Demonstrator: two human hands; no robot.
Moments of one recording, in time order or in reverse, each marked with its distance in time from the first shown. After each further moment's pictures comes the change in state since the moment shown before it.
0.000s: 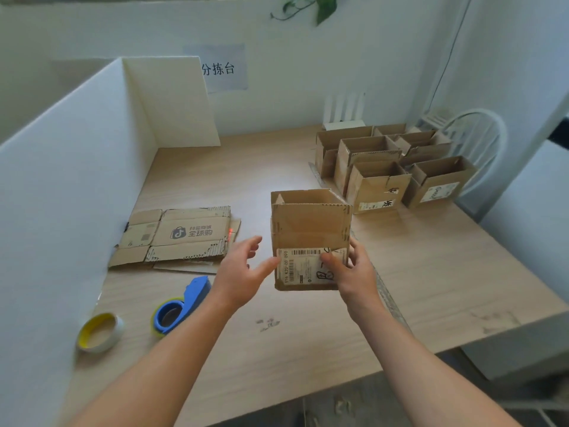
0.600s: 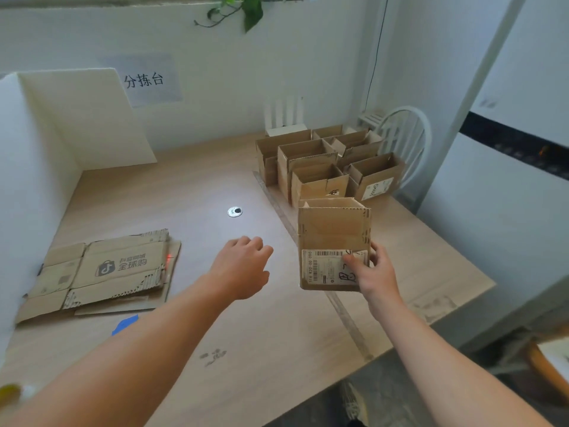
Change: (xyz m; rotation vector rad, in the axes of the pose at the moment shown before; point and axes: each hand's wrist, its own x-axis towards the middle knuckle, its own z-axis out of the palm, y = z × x) left_hand 0.079 0.071 0.091 1.058 -0.326 0.545; right_hand 0.040 -0.017 -0.144 -0.071 0.299 0.030
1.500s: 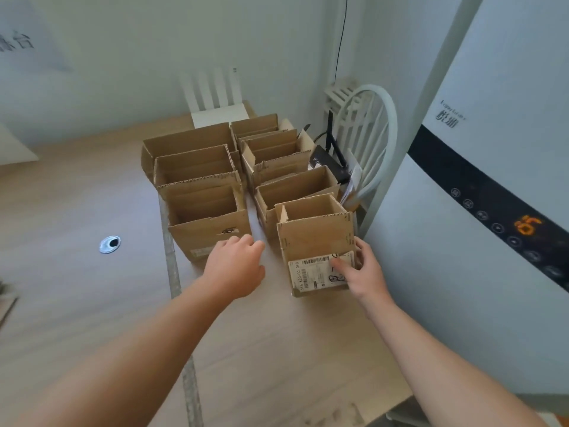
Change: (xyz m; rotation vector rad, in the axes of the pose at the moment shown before) left_hand 0.356 0.183 0.000 -0.132 -0.113 -0.137; right_hand 0.340 -0.008 -0.205 -0.180 -0.160 0.044
